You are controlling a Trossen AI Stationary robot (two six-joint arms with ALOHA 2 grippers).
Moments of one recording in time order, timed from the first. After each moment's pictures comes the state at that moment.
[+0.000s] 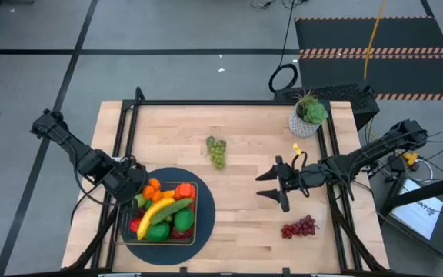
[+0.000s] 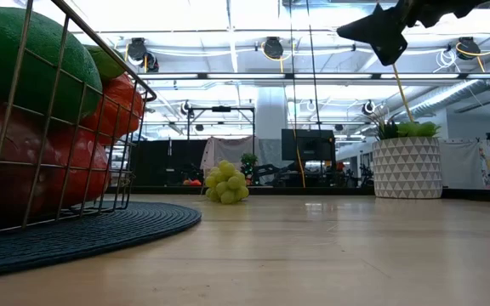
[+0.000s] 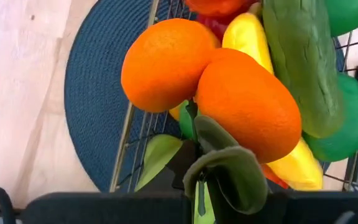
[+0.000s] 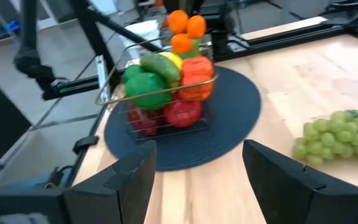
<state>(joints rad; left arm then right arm) -0.64 0.94 0.93 -1.19 -0.14 -0.87 0.39 1.05 0.55 0.19 0.30 0.36</state>
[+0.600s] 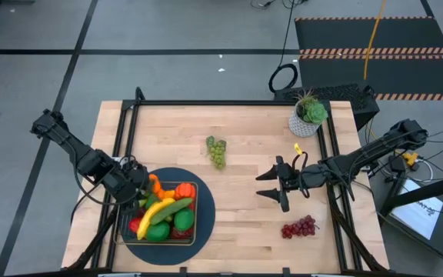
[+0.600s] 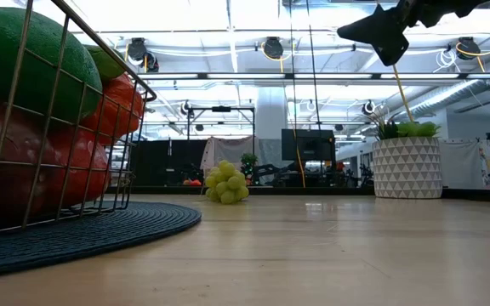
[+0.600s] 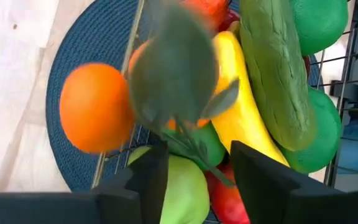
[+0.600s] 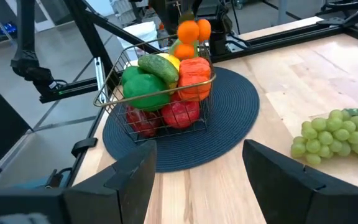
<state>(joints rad) -0.64 0.94 0.93 -1.13 -0.13 -0.88 0.40 1.05 0.55 0.19 0.32 0.37</state>
